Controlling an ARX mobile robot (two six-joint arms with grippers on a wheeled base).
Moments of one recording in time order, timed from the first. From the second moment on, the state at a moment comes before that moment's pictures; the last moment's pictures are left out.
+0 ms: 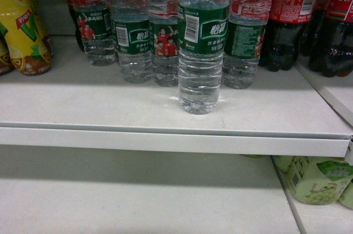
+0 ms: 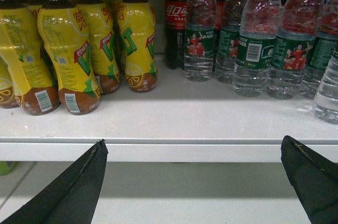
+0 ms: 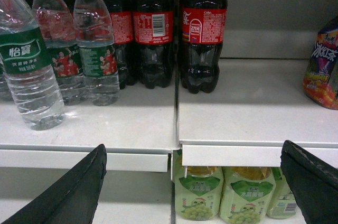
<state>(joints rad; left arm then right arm) 0.00 0.01 0.01 0.00 0.00 0.00 0.00 0.00 0.01 0.00 0.00 0.00</state>
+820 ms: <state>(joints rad) 0.00 0.01 0.01 0.00 0.00 0.00 0.00 0.00 0.01 0.00 0.00 0.00</state>
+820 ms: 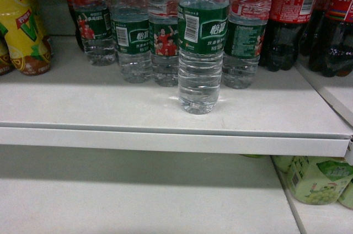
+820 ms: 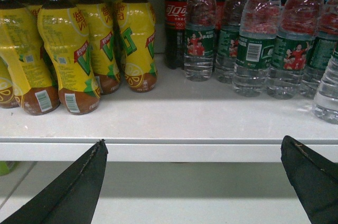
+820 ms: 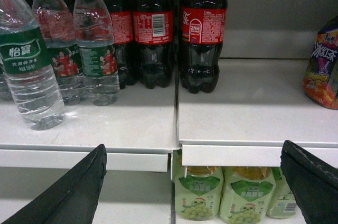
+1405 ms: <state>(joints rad) 0.00 0.01 0.01 0.00 0.00 0.00 -0.06 0.17 0.10 -0.19 -0.17 0.08</state>
